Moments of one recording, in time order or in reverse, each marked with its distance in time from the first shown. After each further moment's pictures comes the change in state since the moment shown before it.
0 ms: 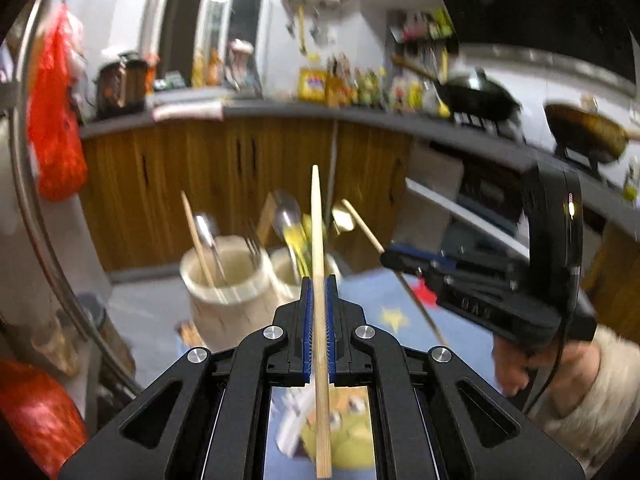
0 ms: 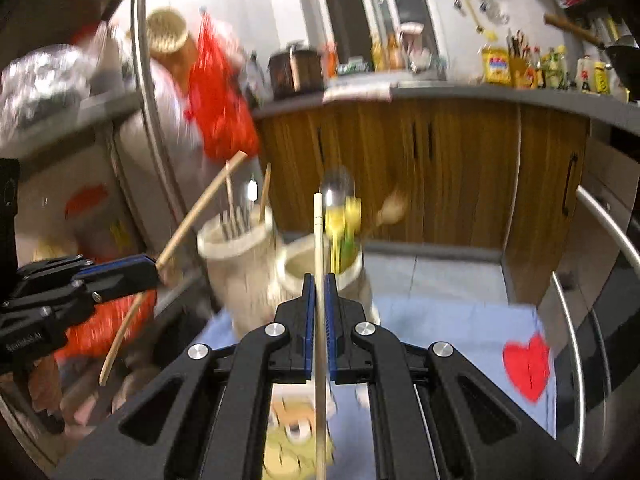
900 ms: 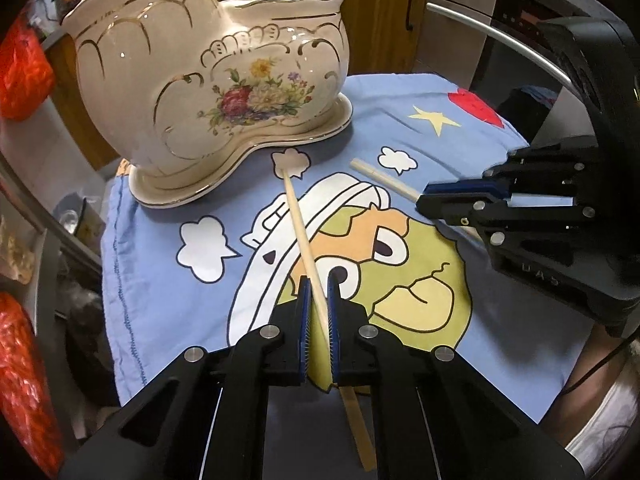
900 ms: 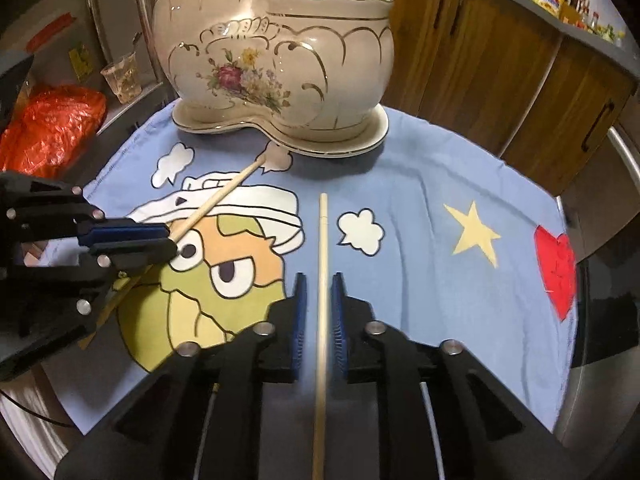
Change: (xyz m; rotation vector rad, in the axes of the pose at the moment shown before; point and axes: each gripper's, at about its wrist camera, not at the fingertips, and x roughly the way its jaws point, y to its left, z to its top) left arm 0.109 -0.011 -0.139 0.055 0.560 0.027; right arm 0.066 -0.005 -0.126 -0.178 0.615 -0.093
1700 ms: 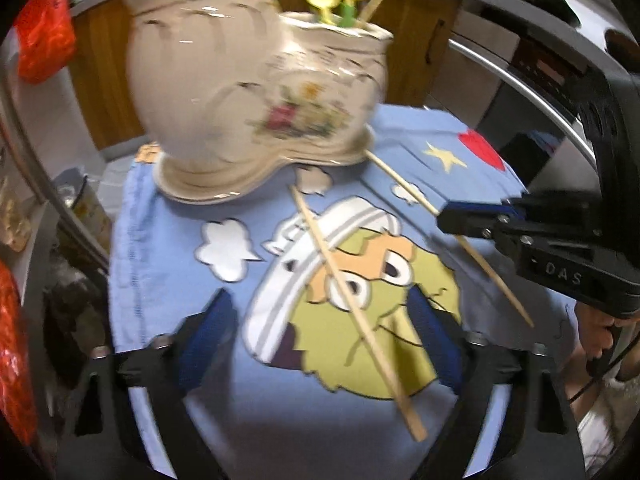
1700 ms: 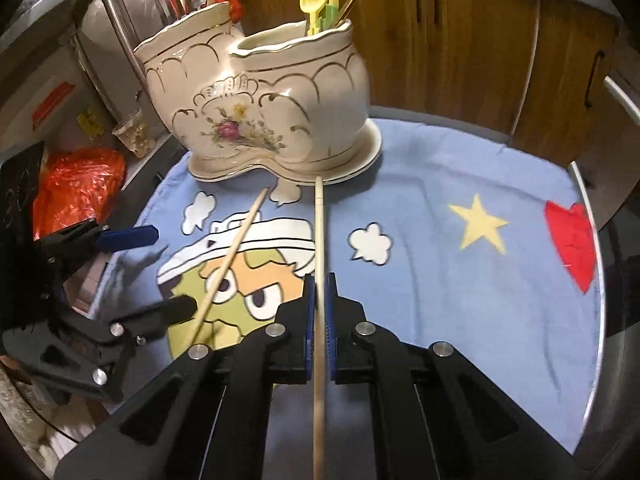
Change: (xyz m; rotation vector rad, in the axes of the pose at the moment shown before) left arm -0.009 0.014 -0.001 -0.117 -0.052 -0.046; right arm -0.021 -0.014 0.004 0.128 -0.060 0.091
